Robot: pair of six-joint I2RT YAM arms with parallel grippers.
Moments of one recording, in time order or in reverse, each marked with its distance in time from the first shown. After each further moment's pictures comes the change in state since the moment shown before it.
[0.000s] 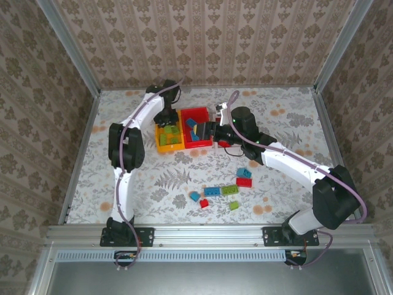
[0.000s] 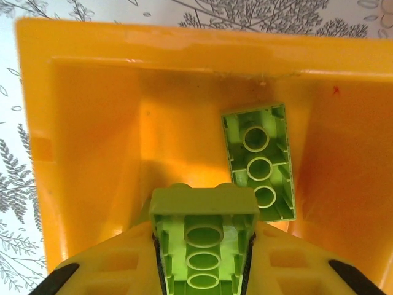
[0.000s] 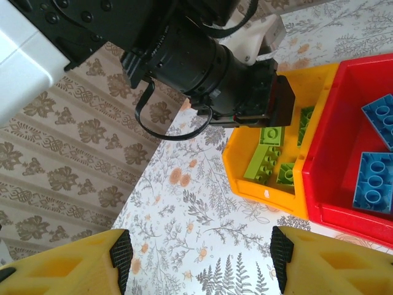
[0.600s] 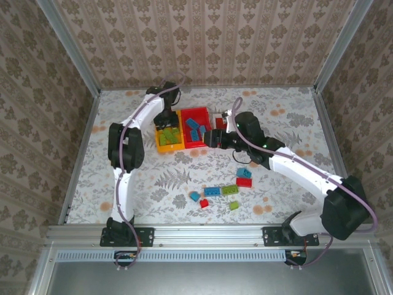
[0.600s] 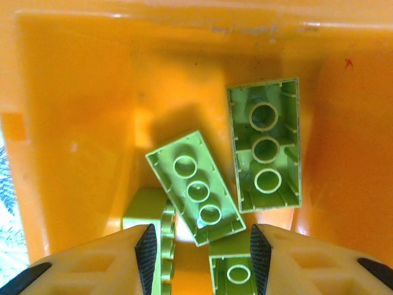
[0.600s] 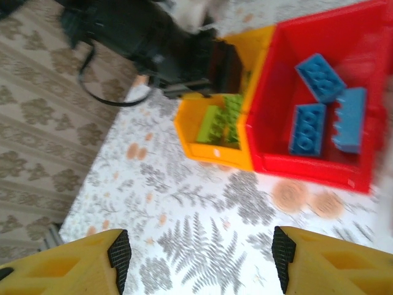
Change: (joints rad) left arm 0.000 -0.030 -0.046 0.003 0.023 0.007; right arm -0.002 -0.126 -0.040 -0.274 0.125 -0.065
